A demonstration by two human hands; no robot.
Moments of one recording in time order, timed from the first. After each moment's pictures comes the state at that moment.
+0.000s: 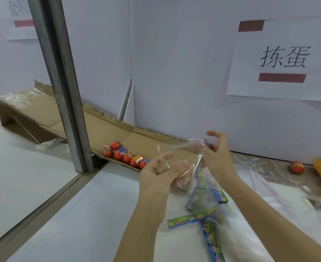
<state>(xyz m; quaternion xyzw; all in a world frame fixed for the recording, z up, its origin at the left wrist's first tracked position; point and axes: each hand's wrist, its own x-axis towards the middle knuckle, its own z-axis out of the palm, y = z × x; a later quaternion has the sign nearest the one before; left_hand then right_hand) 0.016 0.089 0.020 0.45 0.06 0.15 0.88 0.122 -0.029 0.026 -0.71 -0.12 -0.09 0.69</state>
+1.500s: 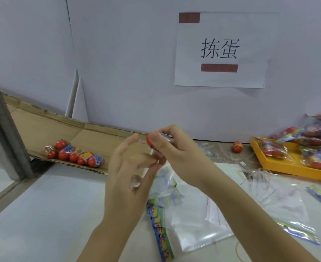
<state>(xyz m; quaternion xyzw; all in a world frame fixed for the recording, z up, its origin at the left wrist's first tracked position) -0.001 0.041 0.012 0.74 -0.17 0.46 0.47 0.041 -0.083 0.074 -0.77 -0.26 -0.02 0.58</state>
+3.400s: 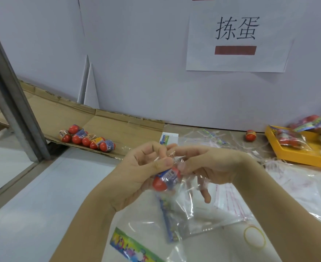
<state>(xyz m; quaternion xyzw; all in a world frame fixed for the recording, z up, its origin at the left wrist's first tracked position) -0.006 0.061 0.031 0.58 -0.12 -0.10 0.80 0.062 -0.129 0.060 -0.62 -0.29 0.48 0.55</state>
